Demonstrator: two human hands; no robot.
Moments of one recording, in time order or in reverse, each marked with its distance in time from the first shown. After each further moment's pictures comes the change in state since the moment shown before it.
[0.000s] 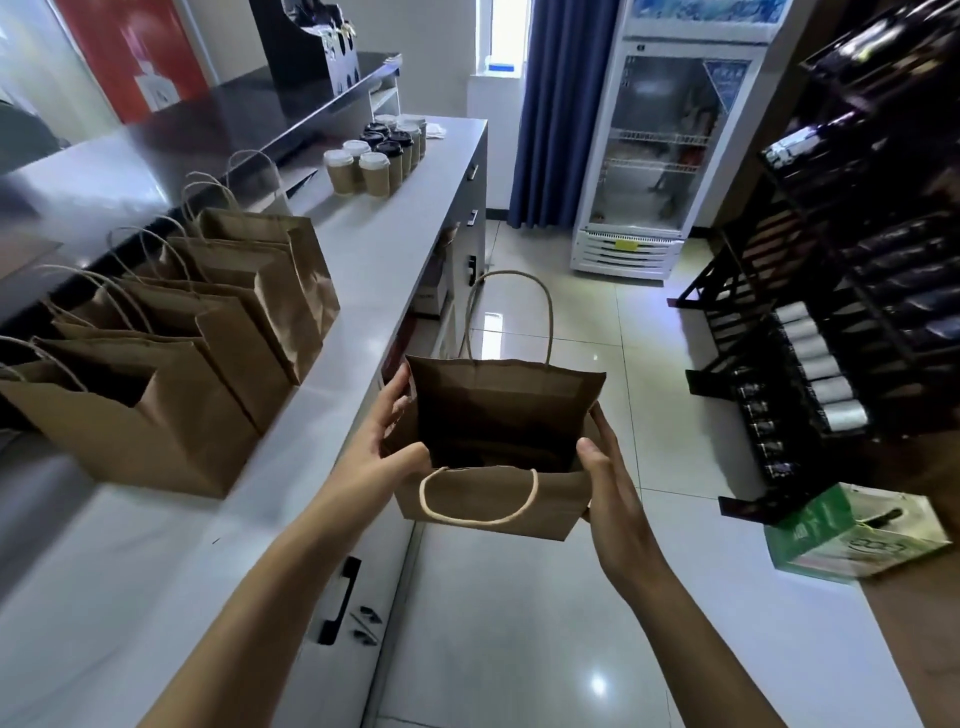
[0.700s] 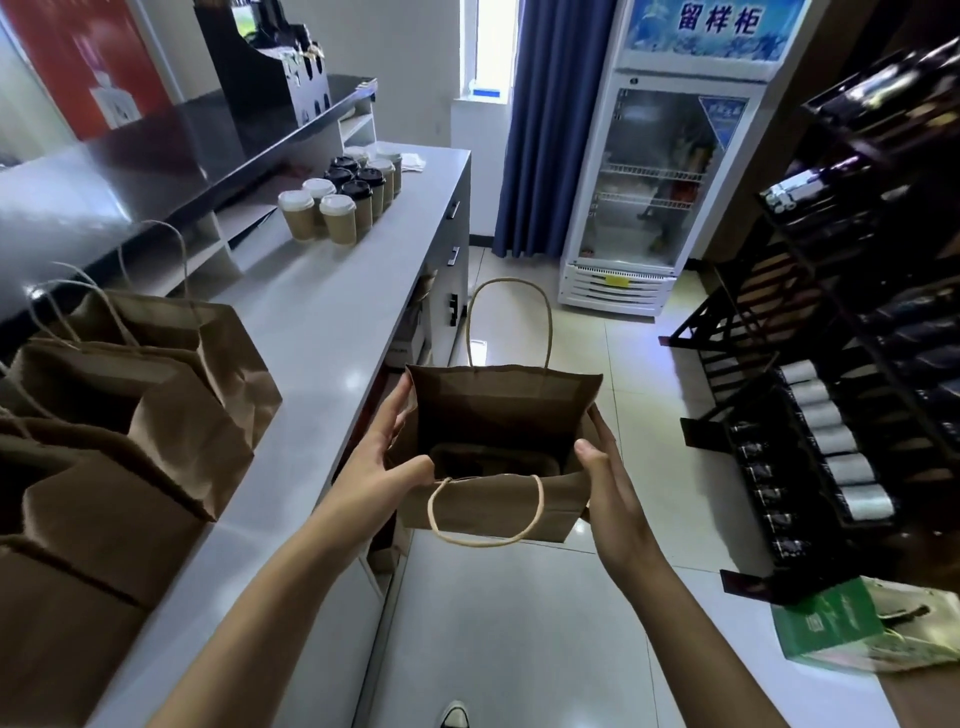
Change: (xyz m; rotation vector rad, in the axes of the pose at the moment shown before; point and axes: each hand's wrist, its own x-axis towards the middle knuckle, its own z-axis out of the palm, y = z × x) left_hand 0.230 0.036 0.003 -0.031 -0.015 0.023; right_hand 0.237 -0.032 -0.017 -0.009 0.029 0.031
